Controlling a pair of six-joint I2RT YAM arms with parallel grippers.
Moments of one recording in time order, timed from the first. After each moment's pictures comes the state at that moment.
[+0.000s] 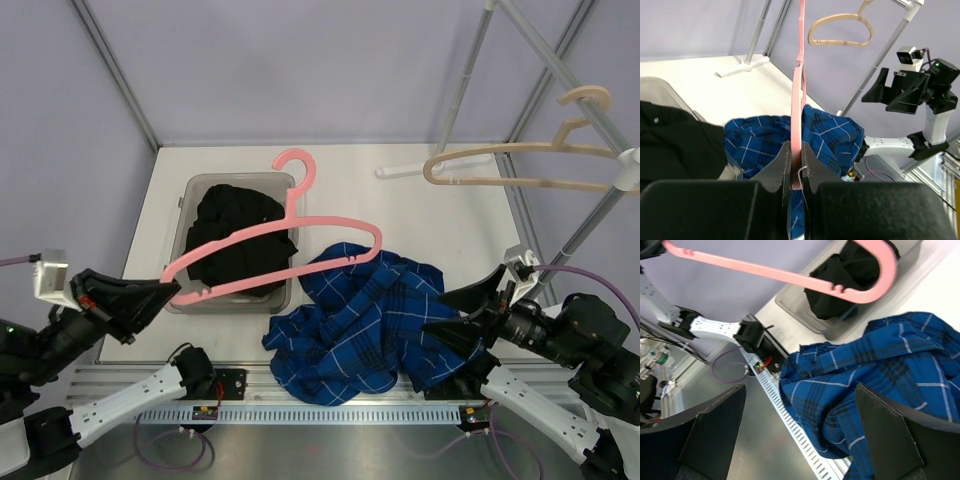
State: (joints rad) left arm -0.98 0.30 1.39 -0.97 -0.14 -0.44; right arm 0.79 0.34 1.09 -0.86 -0.24 0.46
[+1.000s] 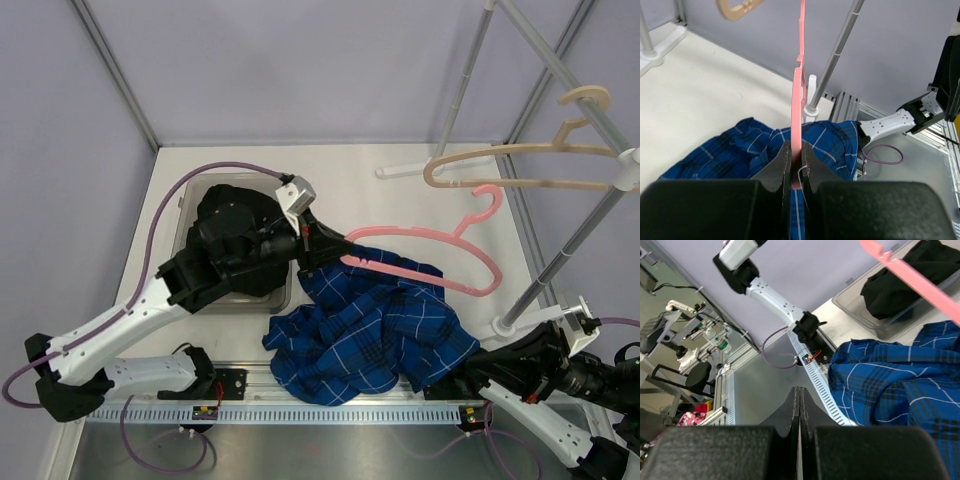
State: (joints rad) left arm -0.98 1.01 1.17 -0.21 0.27 -0.32; right arm 0.79 0.13 1.17 -0.99 -0.40 0.56
